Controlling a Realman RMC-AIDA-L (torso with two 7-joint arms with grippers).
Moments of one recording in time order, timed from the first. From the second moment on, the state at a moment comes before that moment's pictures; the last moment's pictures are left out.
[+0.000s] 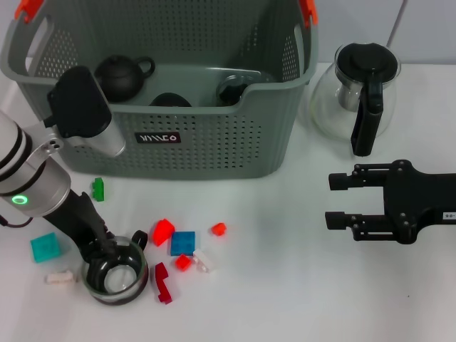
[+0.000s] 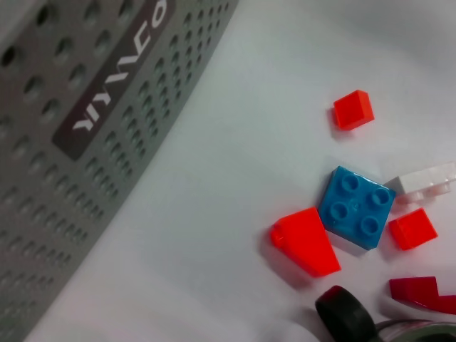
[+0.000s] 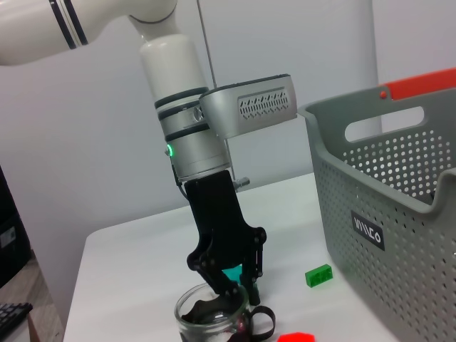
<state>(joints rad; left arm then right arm) -0.58 -2.16 -2.00 -1.23 -0.32 1.64 -2.04 0.53 2.02 -0.80 -0.70 -1.96 -1.73 1.33</state>
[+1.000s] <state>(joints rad) -0.68 -2.00 -2.51 -1.15 -1.10 1.95 -1.87 0.53 2.02 -0.80 -0.70 -1.96 -1.74 1.33</state>
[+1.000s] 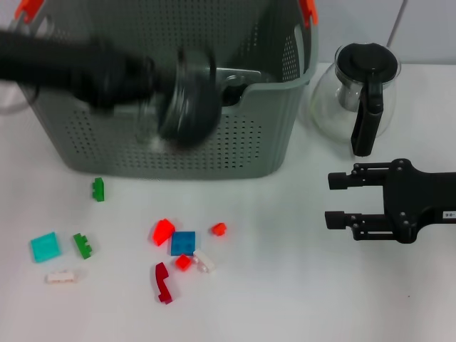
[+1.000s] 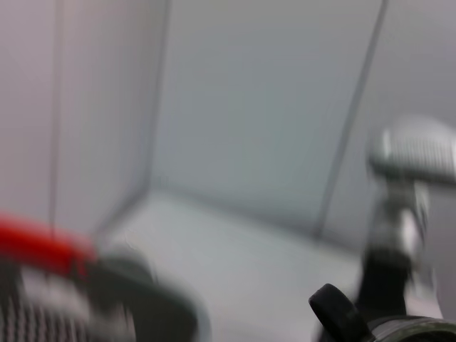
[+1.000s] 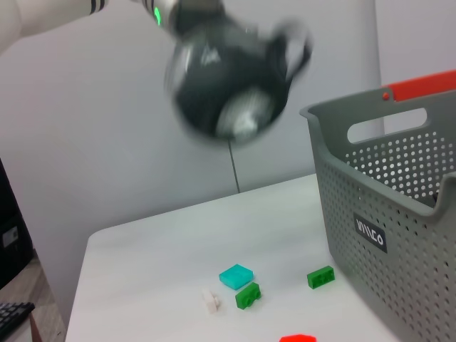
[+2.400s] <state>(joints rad) -1.19 -2.13 -1.98 -0.72 0.09 1.07 -2.36 0.52 2.02 -0.80 -0.70 -1.96 -1.74 1.33</state>
